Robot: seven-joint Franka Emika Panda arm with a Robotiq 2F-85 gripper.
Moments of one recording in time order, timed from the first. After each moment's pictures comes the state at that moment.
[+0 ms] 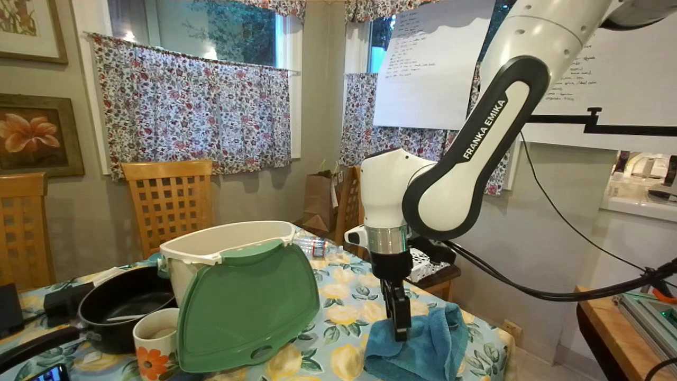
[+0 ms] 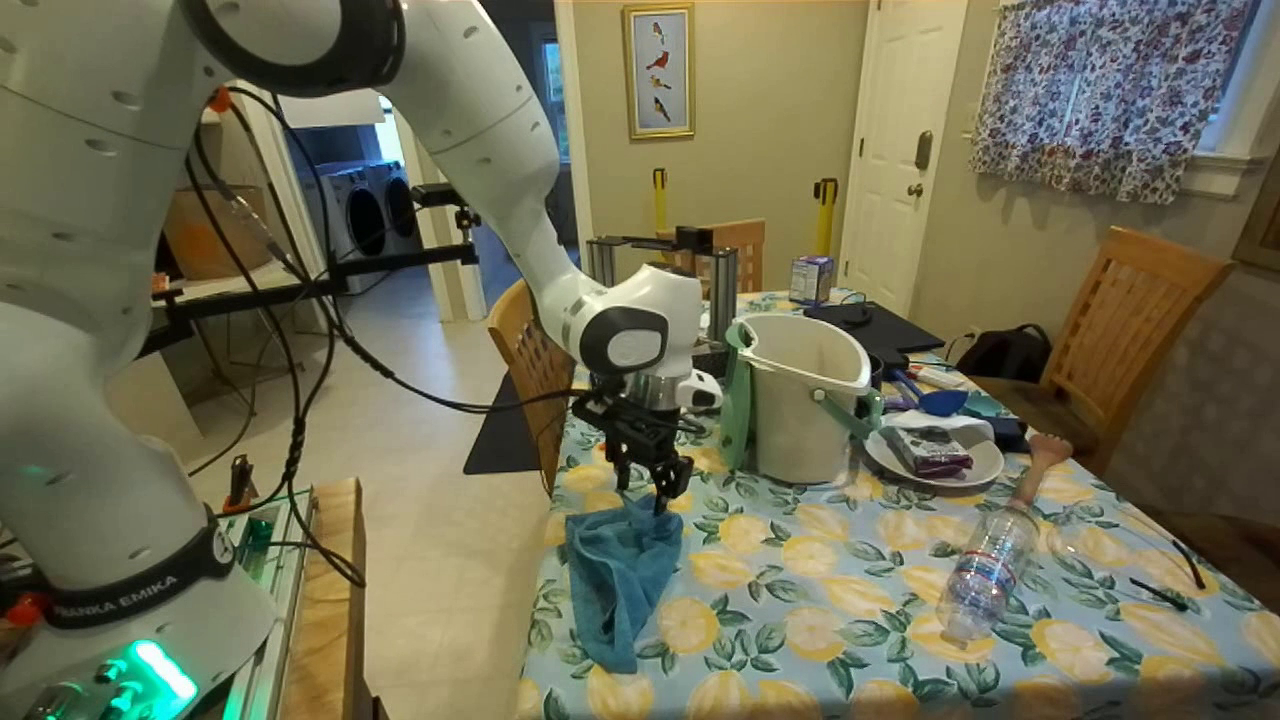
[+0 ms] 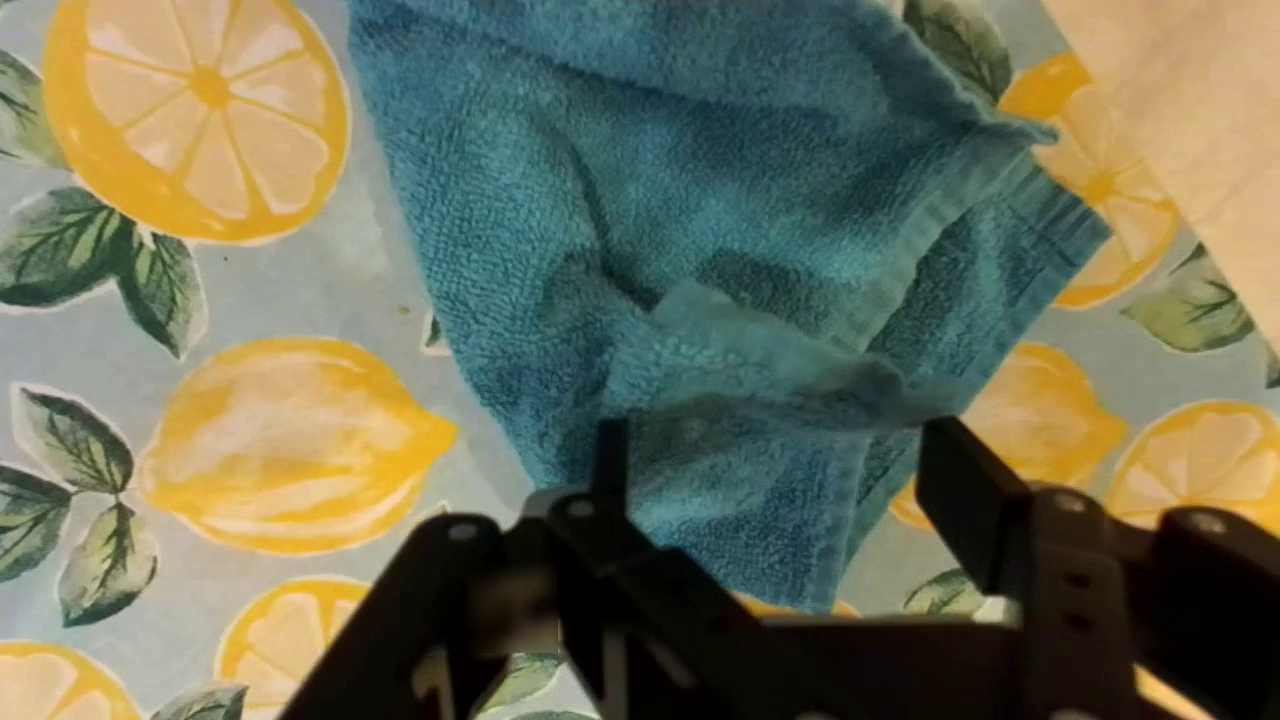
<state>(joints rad) -0.05 0.59 0.11 -2.11 -0.10 2.54 -0.32</state>
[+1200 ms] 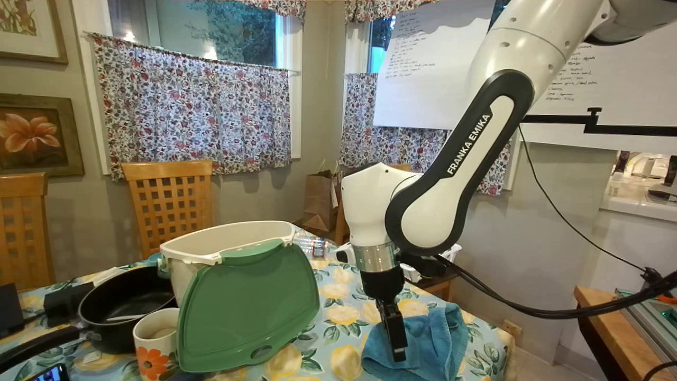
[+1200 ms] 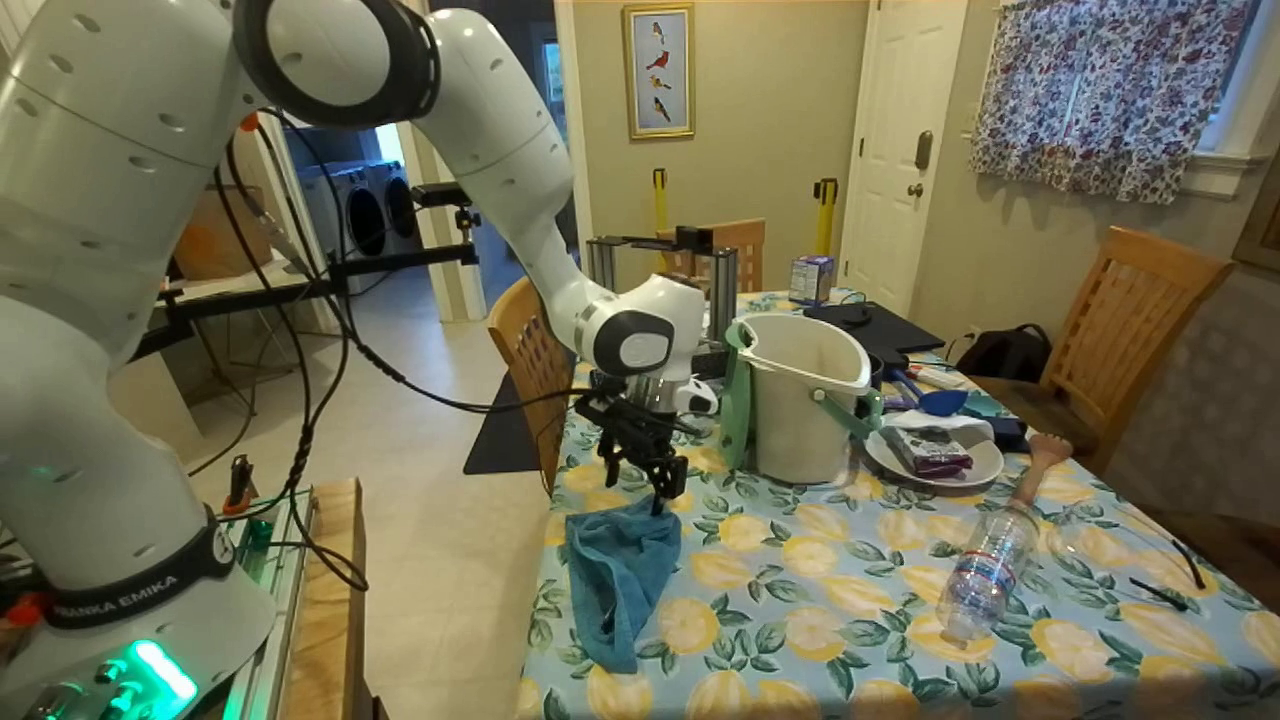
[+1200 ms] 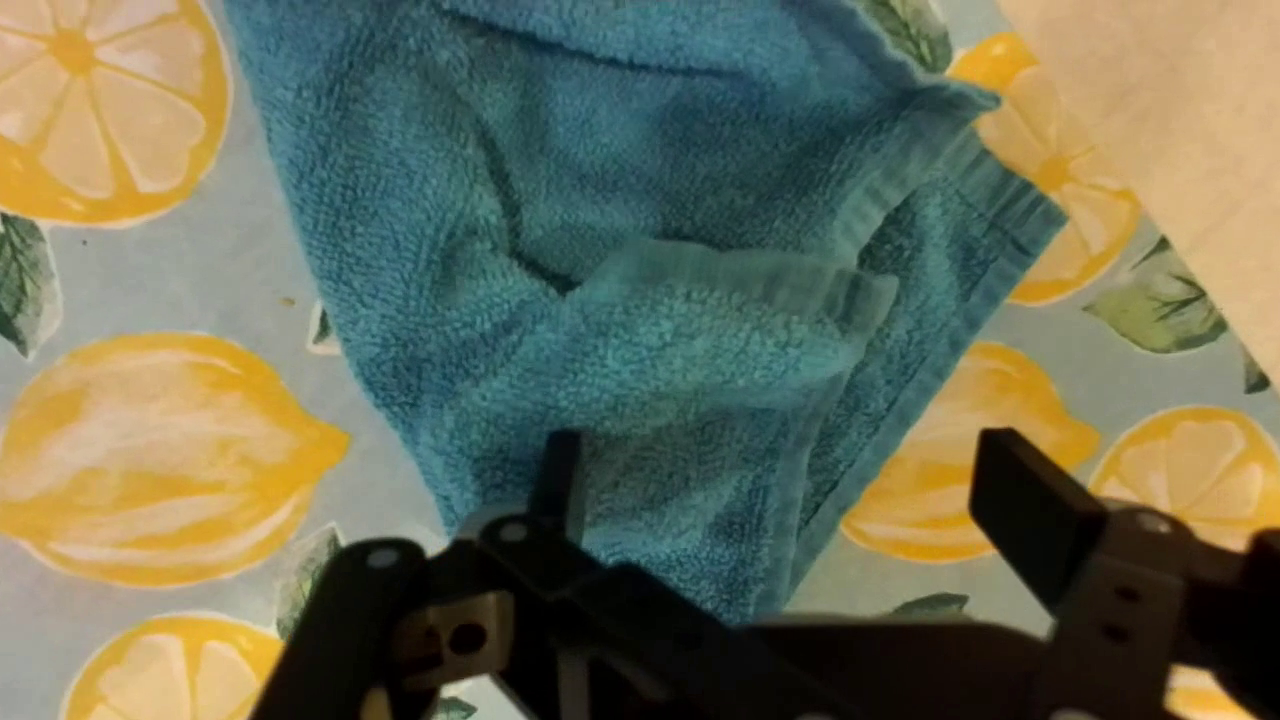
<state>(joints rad) 0.01 0.68 0.10 -2.00 -0.10 2.43 -0.27</state>
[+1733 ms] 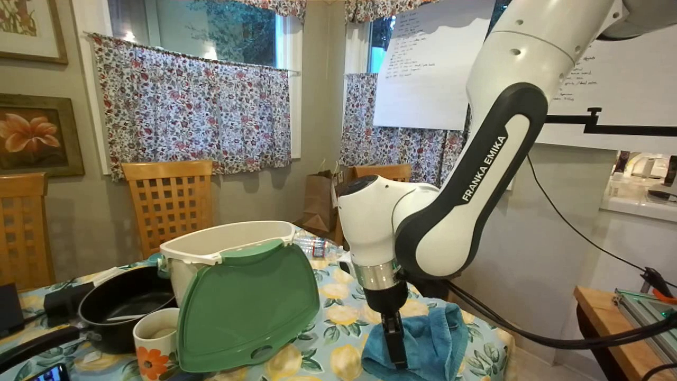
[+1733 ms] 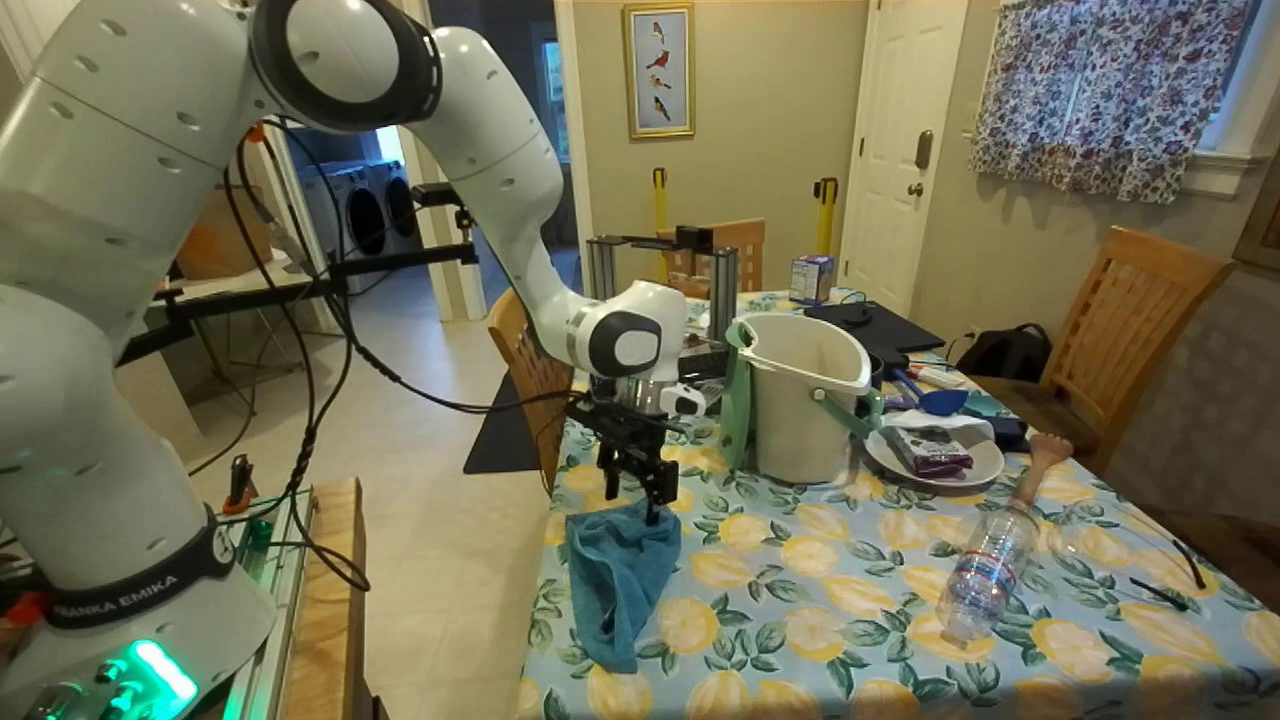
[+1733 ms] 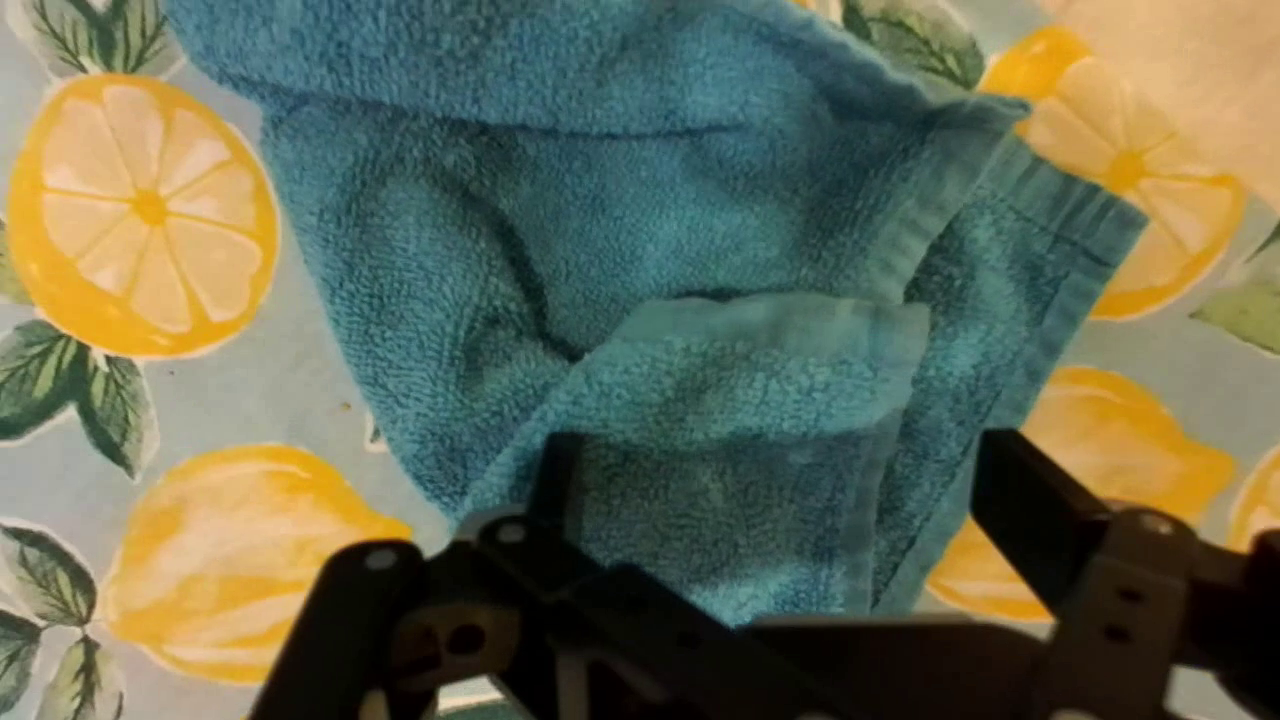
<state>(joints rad) 0.17 0.70 -0.03 -2.00 -0.19 2.43 -0.01</state>
